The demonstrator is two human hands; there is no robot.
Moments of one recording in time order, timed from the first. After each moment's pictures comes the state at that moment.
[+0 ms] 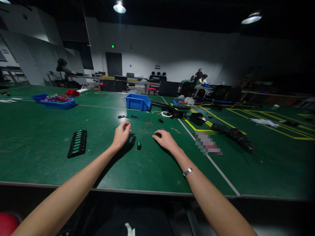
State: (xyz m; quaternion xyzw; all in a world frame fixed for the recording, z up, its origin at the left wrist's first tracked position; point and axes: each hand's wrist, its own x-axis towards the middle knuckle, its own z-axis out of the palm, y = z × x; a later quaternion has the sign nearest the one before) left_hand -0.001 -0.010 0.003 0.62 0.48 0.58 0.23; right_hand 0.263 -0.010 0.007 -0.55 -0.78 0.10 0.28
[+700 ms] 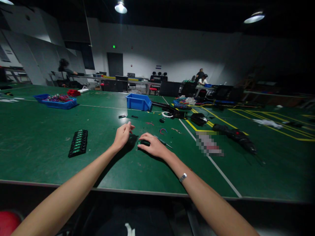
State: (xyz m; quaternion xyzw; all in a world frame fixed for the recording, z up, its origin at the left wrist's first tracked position) left_hand 0.002 -0.017 0.007 0.63 0.46 0.57 0.24; right_hand 0.209 -0.044 0.007 -0.30 -0.88 0.16 0.34
